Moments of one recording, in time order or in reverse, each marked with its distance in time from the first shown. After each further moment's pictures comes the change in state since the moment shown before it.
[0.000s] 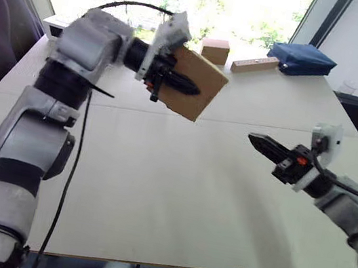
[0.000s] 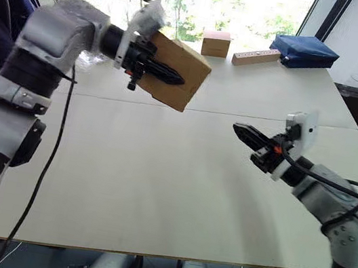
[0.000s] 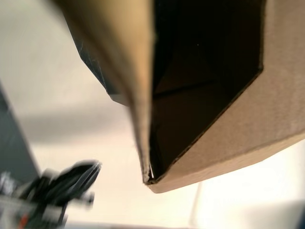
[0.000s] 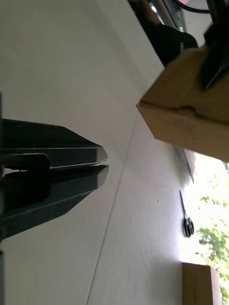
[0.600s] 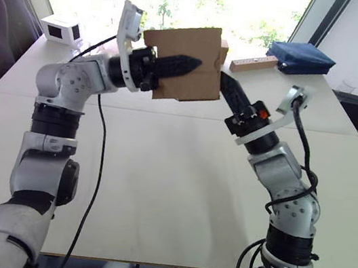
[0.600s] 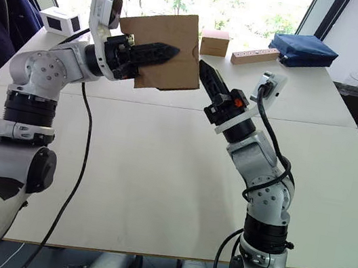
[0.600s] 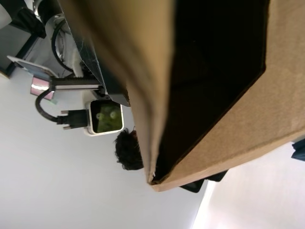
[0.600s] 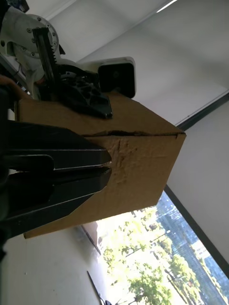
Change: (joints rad) left arm 0.334 -0.109 0.594 -0.167 -0.563 0.264 0.323; right arm -0.349 0.733 0.197 0.116 0.051 -0.228 -0.349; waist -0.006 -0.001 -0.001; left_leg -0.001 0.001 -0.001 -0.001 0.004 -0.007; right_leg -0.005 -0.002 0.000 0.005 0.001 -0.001
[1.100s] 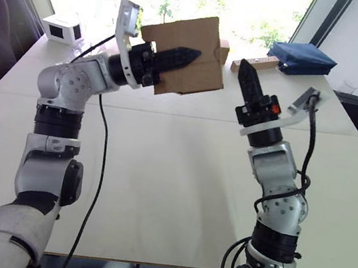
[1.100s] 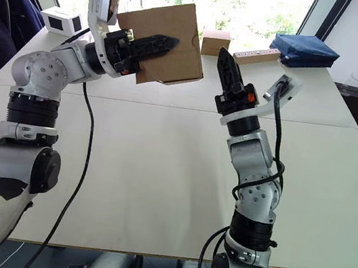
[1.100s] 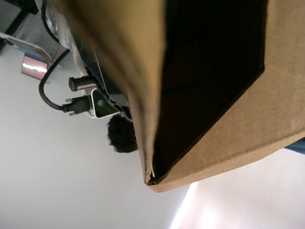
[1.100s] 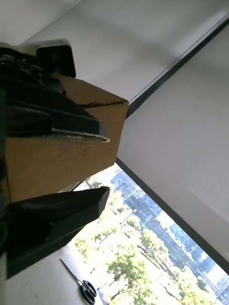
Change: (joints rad) left arm 0.002 -0.031 0.051 -0.019 -0.031 0.015 0.073; right arm -0.013 0.117 -0.072 0.048 -0.013 -0.130 -0.098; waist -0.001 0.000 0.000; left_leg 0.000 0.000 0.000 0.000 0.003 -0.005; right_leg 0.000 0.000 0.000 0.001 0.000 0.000
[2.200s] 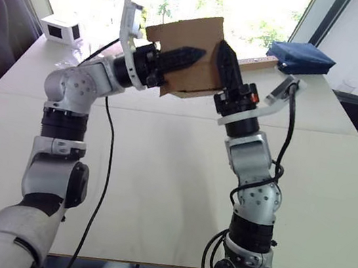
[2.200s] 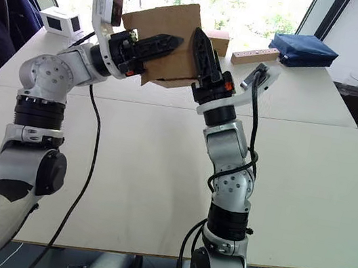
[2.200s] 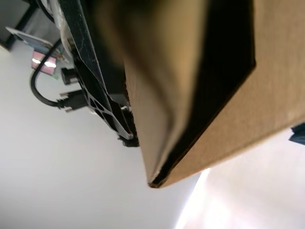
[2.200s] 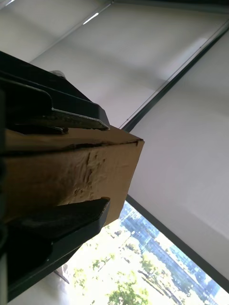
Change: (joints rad) left arm 0.004 -0.055 0.034 0.032 -0.005 -0.019 0.054; right arm -0.049 0.189 0.112 0.038 -0.108 -0.073 -0.002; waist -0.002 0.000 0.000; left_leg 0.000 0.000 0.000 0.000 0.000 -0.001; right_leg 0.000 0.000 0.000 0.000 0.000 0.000
